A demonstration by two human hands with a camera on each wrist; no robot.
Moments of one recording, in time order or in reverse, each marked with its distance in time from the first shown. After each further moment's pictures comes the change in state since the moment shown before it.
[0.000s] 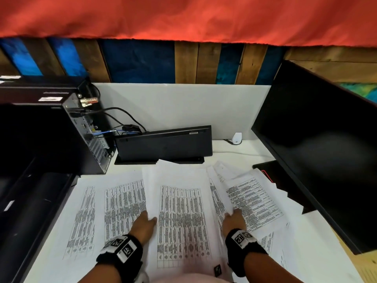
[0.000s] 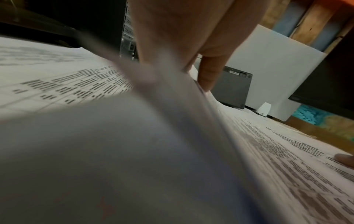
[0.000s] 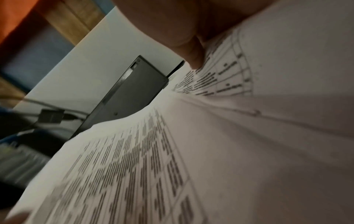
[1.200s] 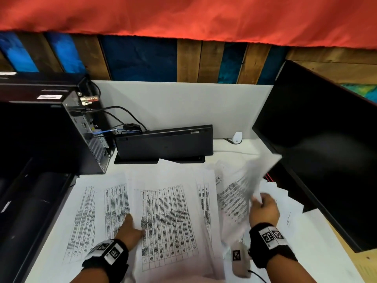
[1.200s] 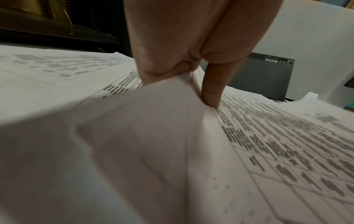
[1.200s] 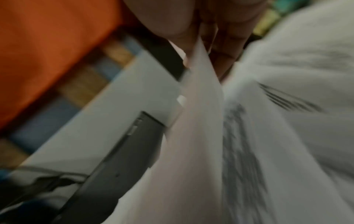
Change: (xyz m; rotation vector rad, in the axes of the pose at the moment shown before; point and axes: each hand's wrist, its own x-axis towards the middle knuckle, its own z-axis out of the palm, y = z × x) left_hand 0.006 -0.024 -0.043 0.146 0.005 -0.023; right_hand -0.010 -0.013 -0.069 0.311 0.469 -0.105
